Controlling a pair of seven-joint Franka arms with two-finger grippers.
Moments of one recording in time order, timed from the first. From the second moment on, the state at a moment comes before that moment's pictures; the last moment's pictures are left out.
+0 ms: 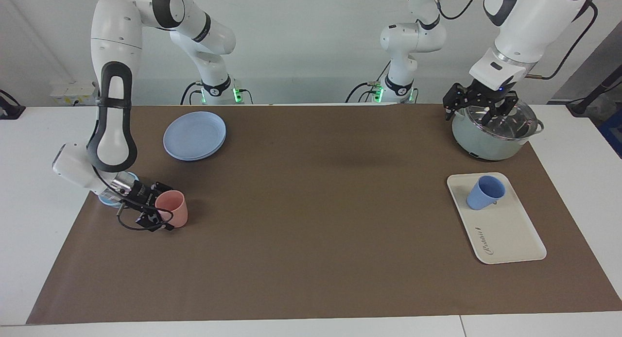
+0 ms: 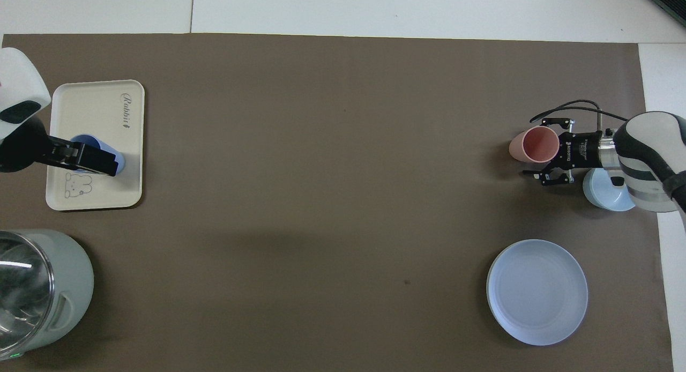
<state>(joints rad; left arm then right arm) -0.06 -0.01 -0.05 -1.59 -0.04 1.55 0.13 -0.29 0.50 0.03 -1.85 0.81 2.14 0.72</state>
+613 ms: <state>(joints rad) -0.05 0.00 -0.05 -1.59 -0.04 1.55 0.14 -0.29 0.49 0.03 -1.83 0.74 2.21 0.68</state>
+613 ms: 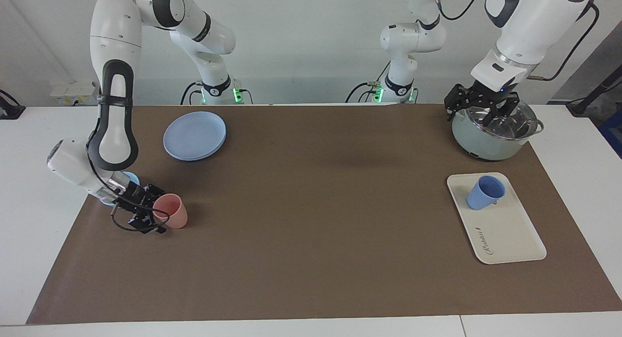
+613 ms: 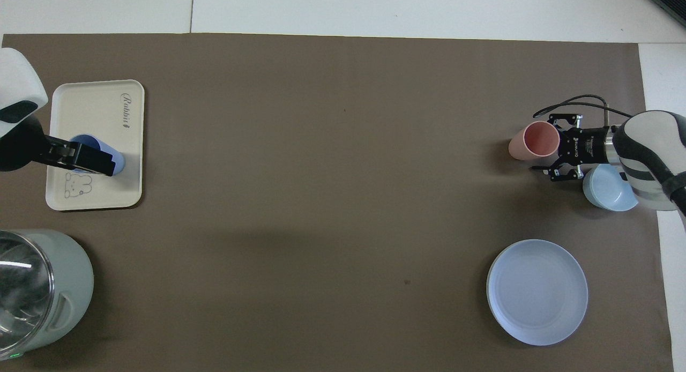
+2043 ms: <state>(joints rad) -0.04 -0.02 -0.06 -1.61 -0.04 1.55 0.14 -0.09 0.03 0.04 -1.79 -0.03 1.84 0.16</state>
